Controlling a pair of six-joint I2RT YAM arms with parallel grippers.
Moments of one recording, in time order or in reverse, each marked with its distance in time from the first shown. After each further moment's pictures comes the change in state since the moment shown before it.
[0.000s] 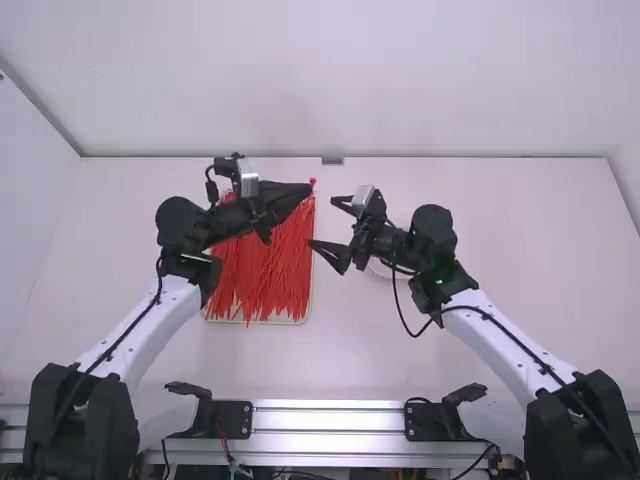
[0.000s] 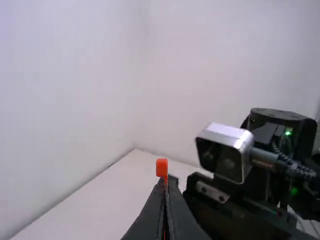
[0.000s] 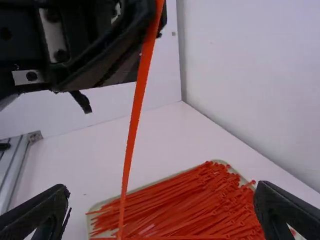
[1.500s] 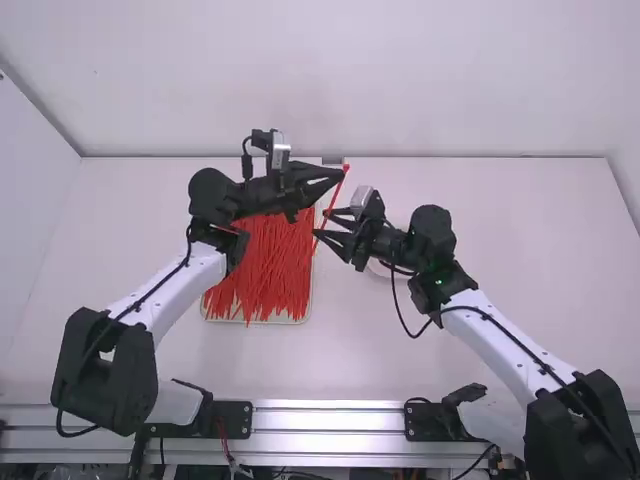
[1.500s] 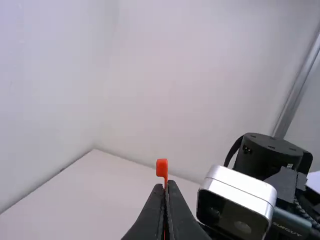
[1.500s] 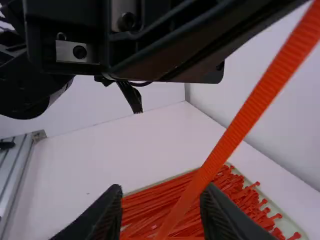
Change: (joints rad) left arm -0.094 0.220 0.201 0.069 0.046 -0.172; right arm 0.004 0.000 0.000 0.000 -0.005 -0.001
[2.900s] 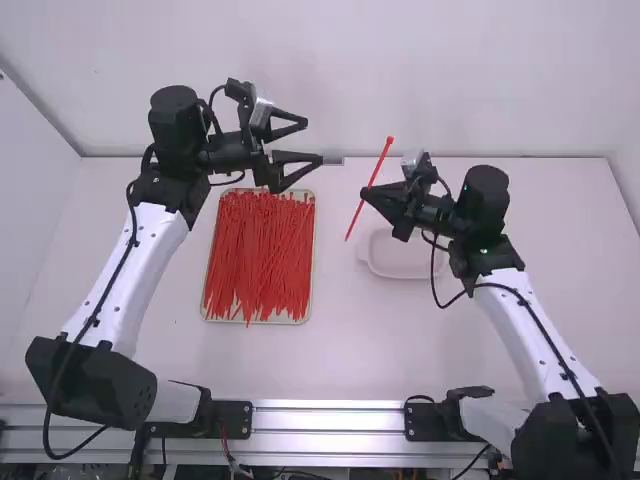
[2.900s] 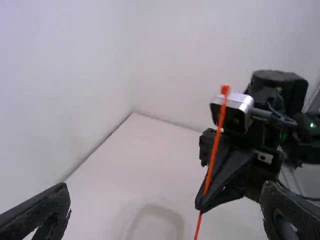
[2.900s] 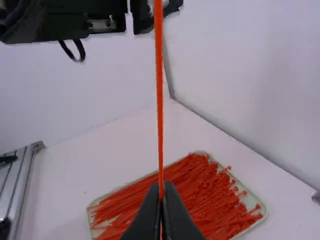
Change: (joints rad) left arm 0.150 0.001 0.494 -1.028 0.120 0.590; right arm -0.289 0.001 0.228 -0.340 -0.245 -0.002
